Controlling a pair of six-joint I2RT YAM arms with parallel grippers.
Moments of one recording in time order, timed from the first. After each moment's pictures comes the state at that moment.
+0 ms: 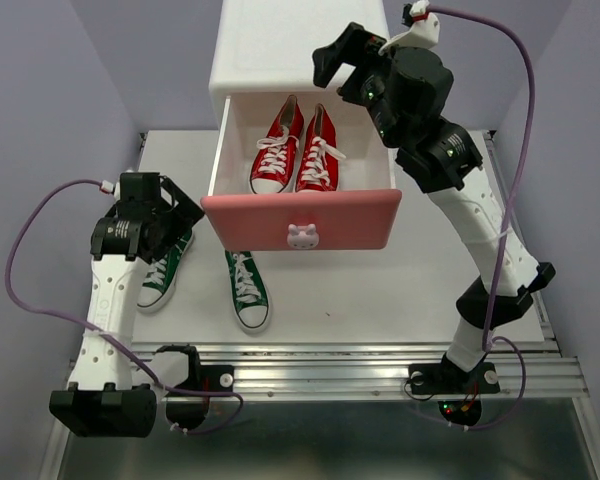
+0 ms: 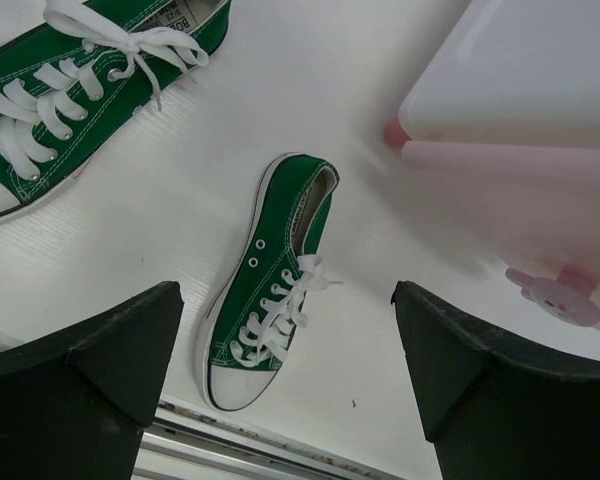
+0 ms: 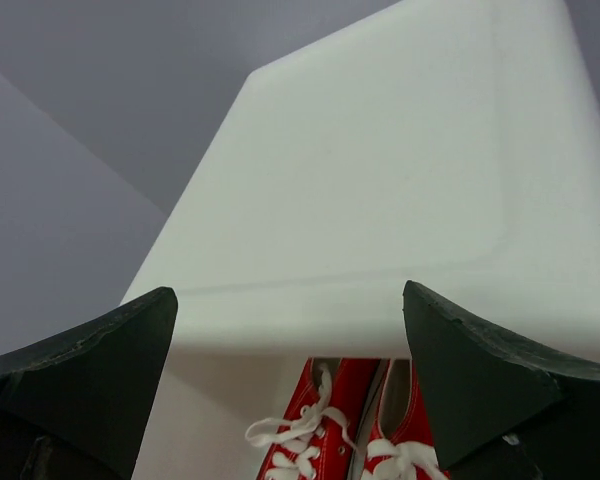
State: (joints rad) left arm -0.04 1.06 1.24 -1.03 -0.10 -0.78; right arm 0.77 1.75 2.39 -0.51 0.52 0.47
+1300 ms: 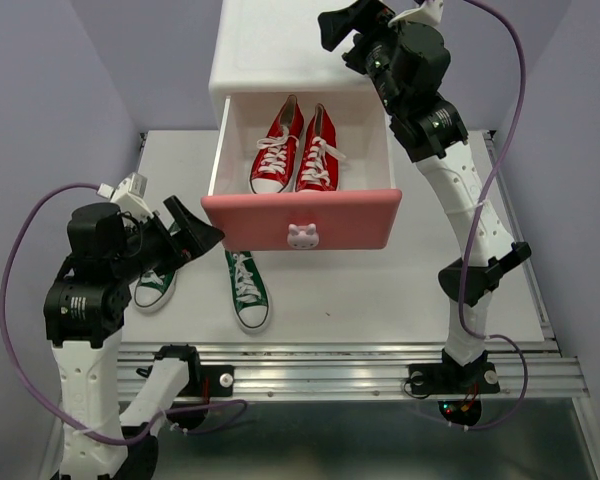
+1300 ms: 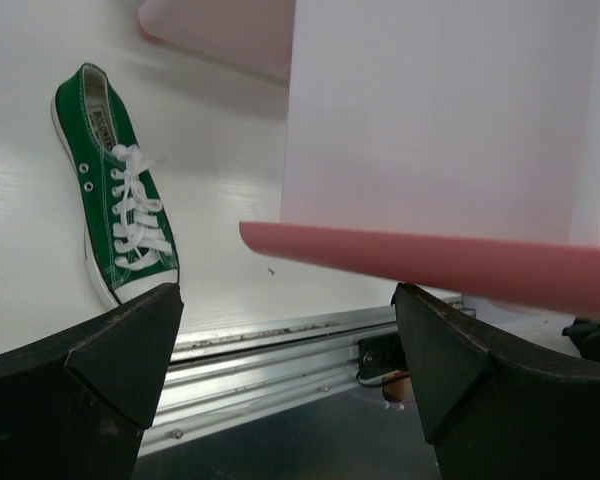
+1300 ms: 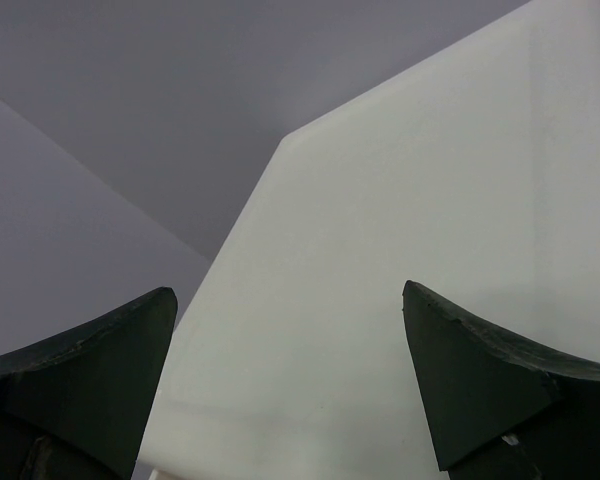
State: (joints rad) left arm -0.03 0.80 1.42 -1.20 0.40 -0.59; right arm 0.57 1.95 2.54 -0.37 0.27 0.63
